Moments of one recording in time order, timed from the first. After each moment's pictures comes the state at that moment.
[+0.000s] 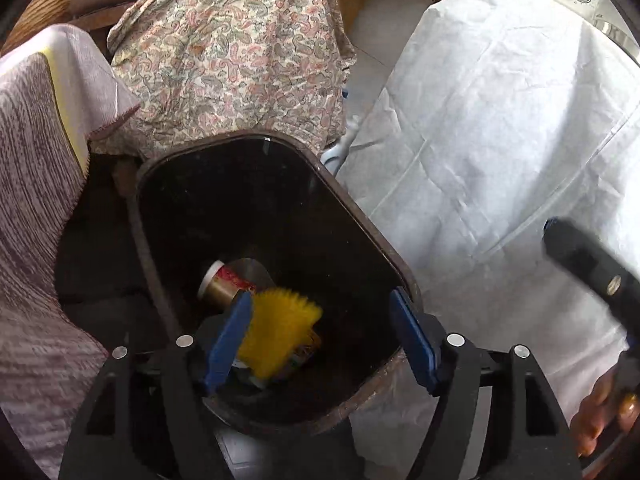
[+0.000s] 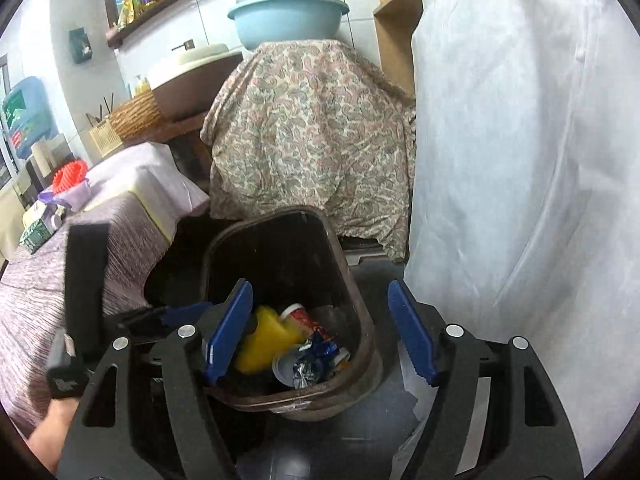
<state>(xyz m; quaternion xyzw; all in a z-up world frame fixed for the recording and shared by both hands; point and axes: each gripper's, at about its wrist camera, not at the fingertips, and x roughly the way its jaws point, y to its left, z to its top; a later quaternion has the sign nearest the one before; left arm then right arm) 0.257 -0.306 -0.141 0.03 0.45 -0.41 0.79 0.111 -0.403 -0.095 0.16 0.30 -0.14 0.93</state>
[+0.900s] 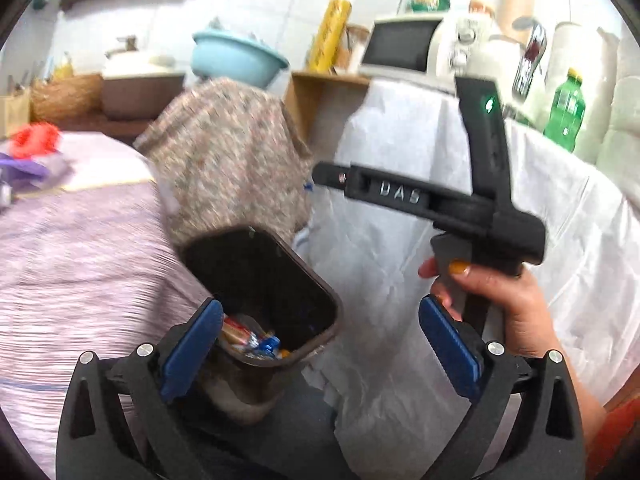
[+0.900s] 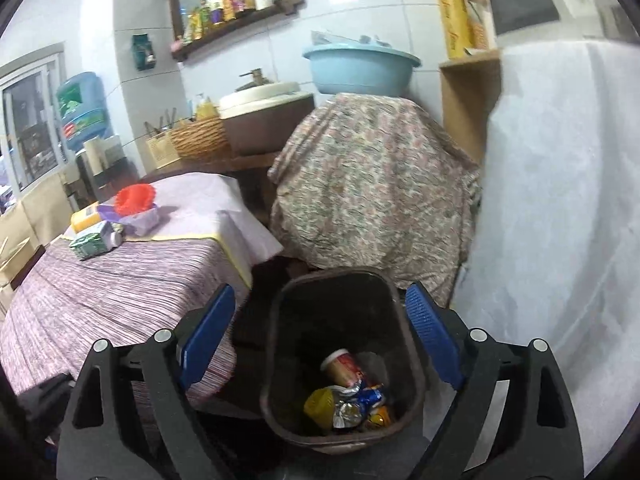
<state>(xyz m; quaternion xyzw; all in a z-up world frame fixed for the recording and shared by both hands) 0.129 -0.195 -0.023 0.00 0.28 -0.44 0.85 0.129 -0.355 -0.025 0.11 0.24 -0.06 0.96</state>
